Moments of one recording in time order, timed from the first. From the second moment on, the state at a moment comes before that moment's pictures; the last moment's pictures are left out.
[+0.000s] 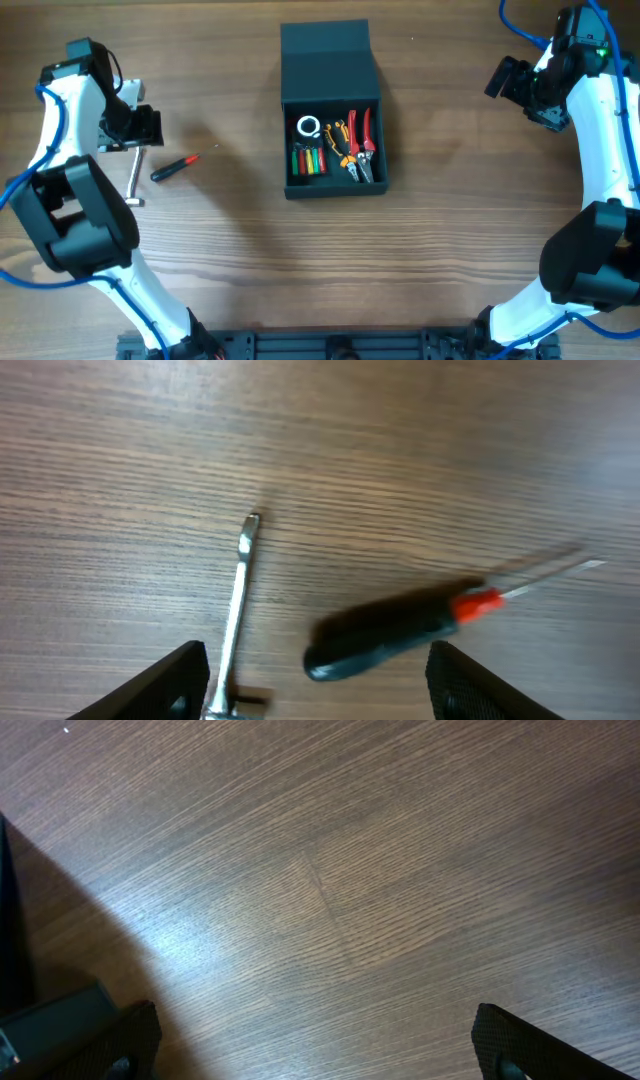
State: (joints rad) left arm 0.30 2.08 1.66 -1.12 0.00 0.18; right arm -0.19 1.83 1.62 -1.01 -0.05 0.32
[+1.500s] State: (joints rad) left arm -0.15 1.95 1.98 -1.36 -0.01 0.50; right arm -0.19 1.83 1.62 -1.02 -0.05 0.32
